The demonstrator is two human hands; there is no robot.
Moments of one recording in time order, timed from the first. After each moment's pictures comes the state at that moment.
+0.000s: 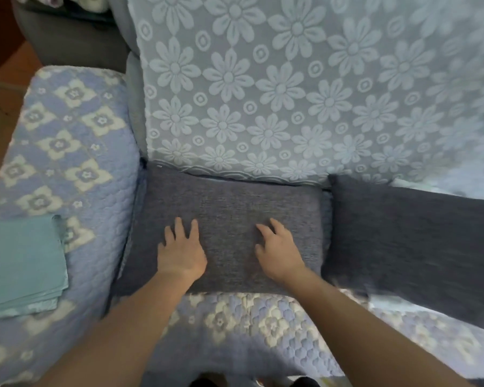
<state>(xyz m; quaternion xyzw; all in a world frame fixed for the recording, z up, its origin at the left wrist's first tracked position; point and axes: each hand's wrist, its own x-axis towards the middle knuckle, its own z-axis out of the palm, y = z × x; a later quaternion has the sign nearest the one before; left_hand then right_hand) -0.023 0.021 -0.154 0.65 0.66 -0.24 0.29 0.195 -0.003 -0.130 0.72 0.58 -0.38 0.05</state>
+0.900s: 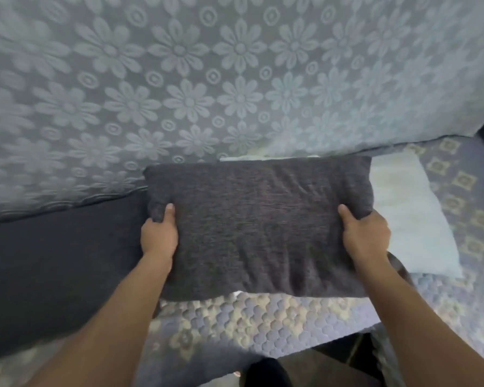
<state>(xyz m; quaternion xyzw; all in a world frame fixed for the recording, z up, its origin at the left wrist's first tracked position) 0.439 -0.013 -0.142 0.34 0.76 0.22 0.50 0.764 -0.170 -0.058 0.94 0.13 -0.18 -0.26</state>
